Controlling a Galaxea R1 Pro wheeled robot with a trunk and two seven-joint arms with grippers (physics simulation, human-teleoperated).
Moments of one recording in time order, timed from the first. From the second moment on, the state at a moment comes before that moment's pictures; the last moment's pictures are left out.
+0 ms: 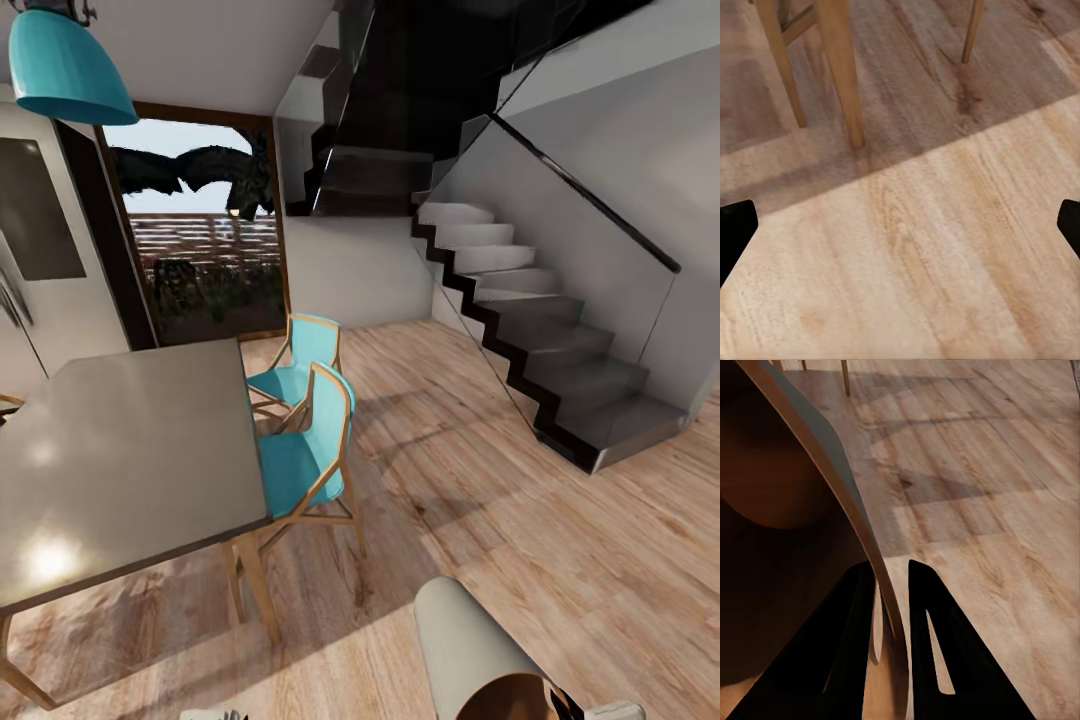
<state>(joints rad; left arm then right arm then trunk) -0.02 0.05 0.00 -0.77 0.07 -0.13 -0.12 -0.09 -0.21 -0.15 -0.50 0.02 -0.67 0.29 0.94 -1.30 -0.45</state>
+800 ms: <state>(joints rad) -0.02 0.06 0.00 -0.75 0.07 -0.15 -0.13 -0.09 -0.21 -0.23 -0.50 0.02 -0.67 0.30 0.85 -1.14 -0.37</state>
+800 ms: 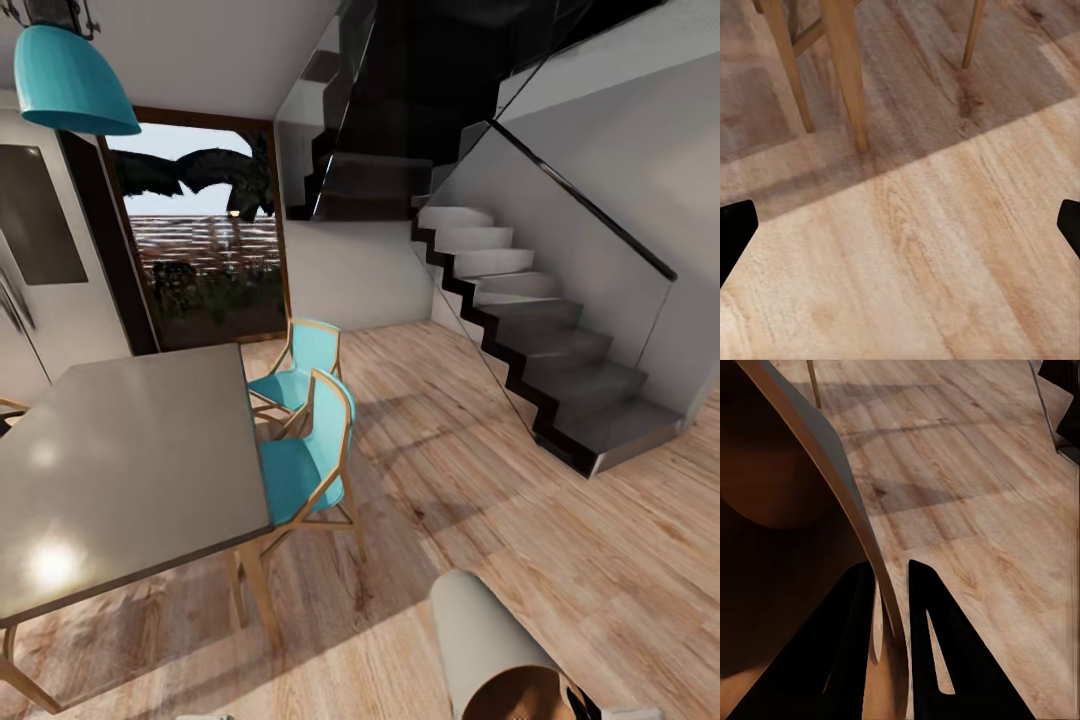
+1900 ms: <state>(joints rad) -0.02 0.06 0.00 -0.75 0.07 -0.18 -0.12 -0.09 -0.21 -0.25 -0.48 0.02 -0.67 0.30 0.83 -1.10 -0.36</state>
